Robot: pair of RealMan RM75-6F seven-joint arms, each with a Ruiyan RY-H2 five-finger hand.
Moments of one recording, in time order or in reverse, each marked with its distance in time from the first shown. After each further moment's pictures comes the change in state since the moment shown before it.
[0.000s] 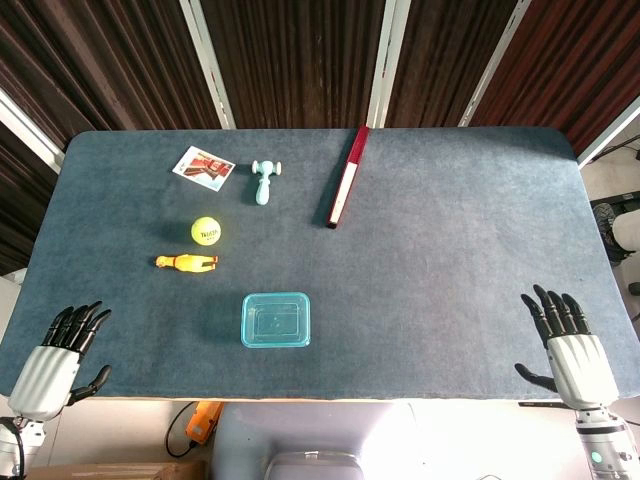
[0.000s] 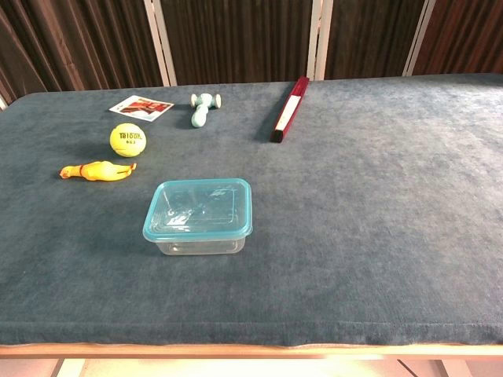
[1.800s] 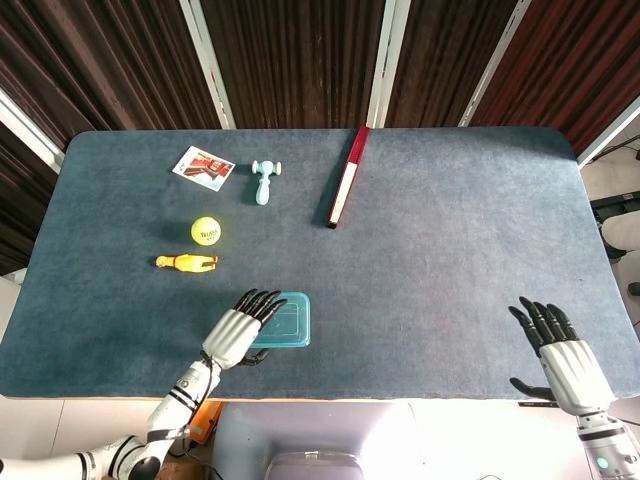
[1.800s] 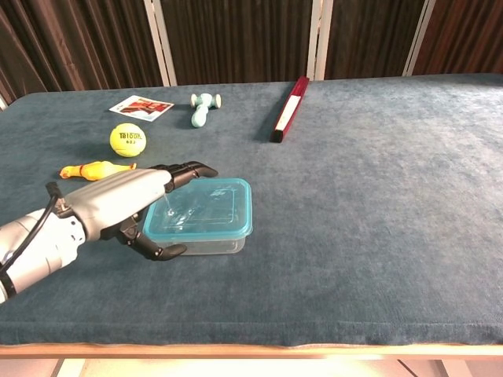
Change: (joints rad) left arm -0.423 -0.532 -0.180 0.064 -0.279 -0.528 0.320; right arm 0.022 0.073 -0.052 -0.027 -0.038 -0.082 0.098
